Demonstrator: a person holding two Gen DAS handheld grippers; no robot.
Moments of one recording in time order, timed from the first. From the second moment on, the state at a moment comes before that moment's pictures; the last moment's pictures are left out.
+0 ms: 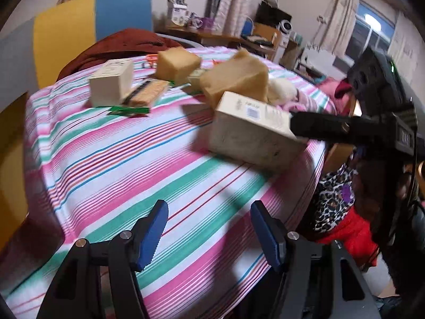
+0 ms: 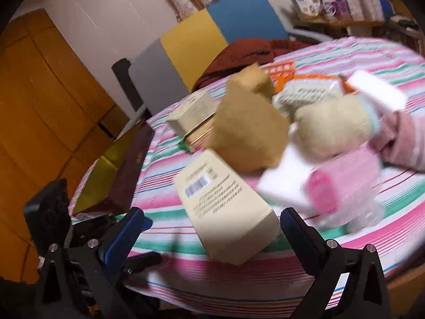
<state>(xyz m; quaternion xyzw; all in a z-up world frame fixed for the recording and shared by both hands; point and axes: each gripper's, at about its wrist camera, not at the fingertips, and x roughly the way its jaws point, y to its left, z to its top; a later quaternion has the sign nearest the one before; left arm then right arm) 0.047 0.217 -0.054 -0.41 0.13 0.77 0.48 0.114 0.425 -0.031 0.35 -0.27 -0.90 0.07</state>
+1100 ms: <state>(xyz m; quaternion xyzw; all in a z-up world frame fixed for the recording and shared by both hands) 0.058 0.254 -0.024 -0.37 0.12 0.79 0.47 0.141 0.444 0.001 0.32 -0.13 -0.94 -0.06</state>
